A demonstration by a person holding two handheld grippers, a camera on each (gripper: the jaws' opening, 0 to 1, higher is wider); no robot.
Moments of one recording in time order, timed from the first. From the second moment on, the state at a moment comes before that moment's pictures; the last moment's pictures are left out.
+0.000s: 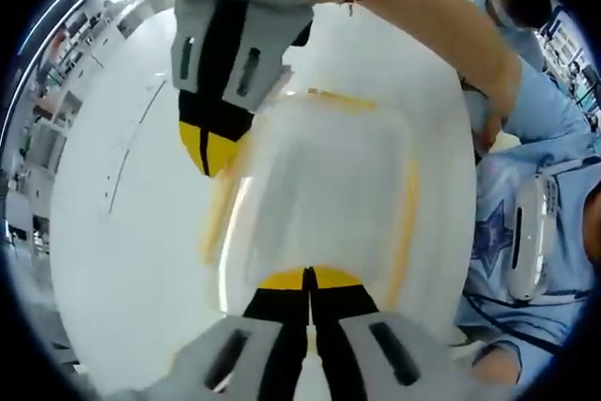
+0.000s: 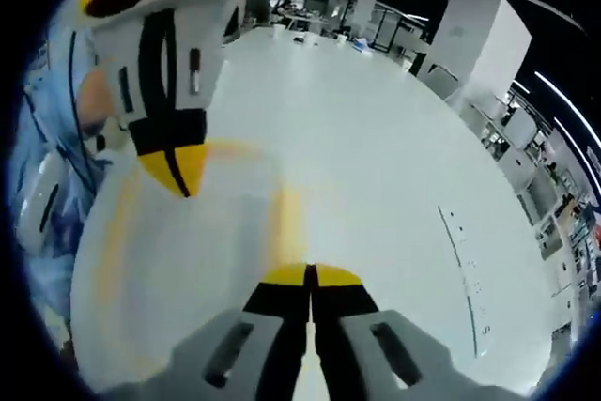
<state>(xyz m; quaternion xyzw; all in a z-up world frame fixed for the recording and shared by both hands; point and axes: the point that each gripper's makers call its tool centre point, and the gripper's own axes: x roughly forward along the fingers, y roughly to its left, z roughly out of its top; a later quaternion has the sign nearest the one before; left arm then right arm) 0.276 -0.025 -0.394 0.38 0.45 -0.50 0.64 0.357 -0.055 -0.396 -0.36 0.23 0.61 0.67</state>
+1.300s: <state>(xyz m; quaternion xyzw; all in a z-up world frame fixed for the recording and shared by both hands) 0.272 -0.027 -0.385 0.34 0.31 -0.57 0.68 0.360 -0.039 -0.424 -0.26 0.25 0.72 0.60</state>
